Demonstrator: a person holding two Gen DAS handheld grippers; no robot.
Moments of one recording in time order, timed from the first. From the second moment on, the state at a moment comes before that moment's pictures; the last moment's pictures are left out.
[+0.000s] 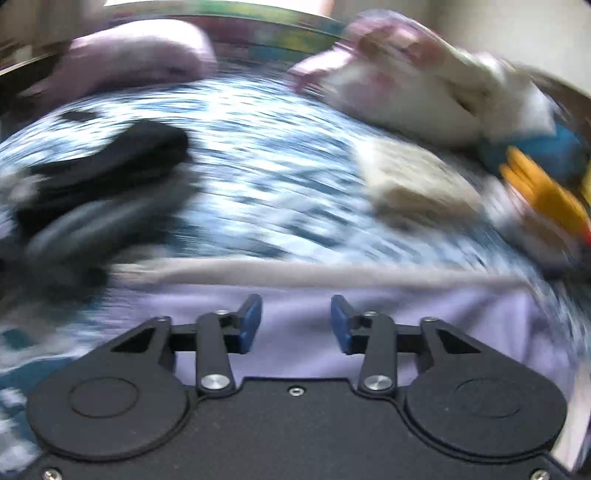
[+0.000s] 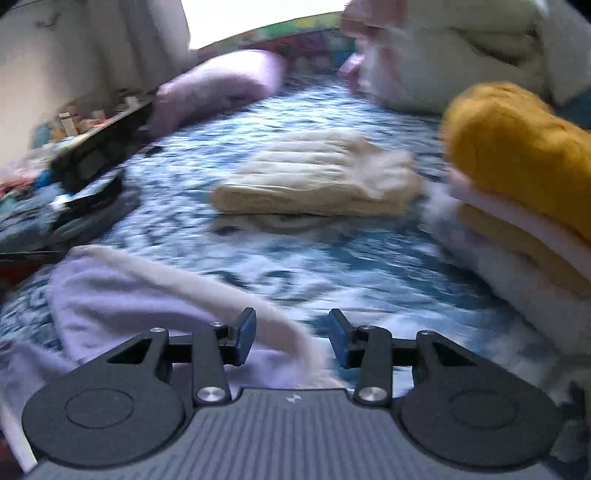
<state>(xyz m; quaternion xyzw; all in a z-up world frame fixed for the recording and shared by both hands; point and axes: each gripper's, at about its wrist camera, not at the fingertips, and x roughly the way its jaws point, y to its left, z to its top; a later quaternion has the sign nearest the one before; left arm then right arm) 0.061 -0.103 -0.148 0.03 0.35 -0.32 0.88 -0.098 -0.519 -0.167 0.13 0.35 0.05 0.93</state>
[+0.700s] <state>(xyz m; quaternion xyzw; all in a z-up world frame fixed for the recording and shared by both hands) 0.111 -0.186 -0.177 -0.04 0.40 -0.27 0.87 -0.041 -0.415 -0.194 -0.02 0.44 0.09 0.89</state>
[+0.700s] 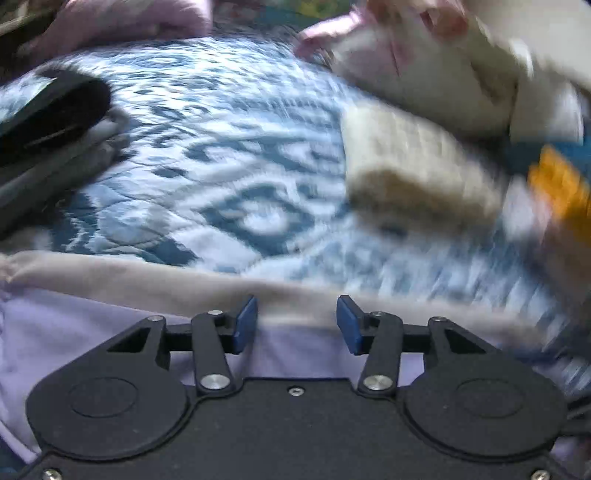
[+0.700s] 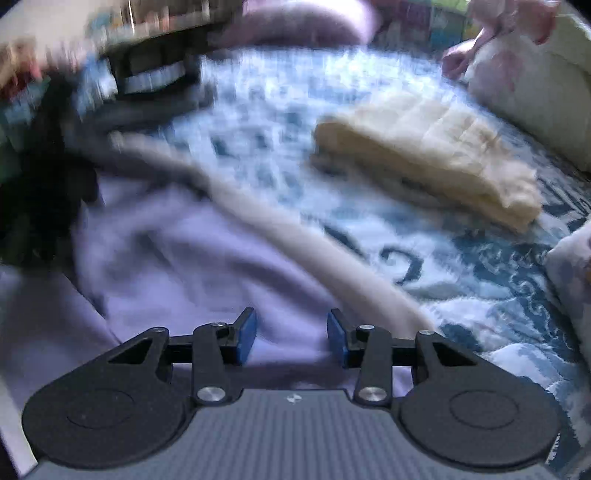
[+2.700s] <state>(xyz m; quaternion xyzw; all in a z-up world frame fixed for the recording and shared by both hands) -0.128 -0.282 -0.189 0.11 0.41 -0.36 0.83 -0.212 -0.403 -0.181 -0.17 0.45 0.16 0.86</state>
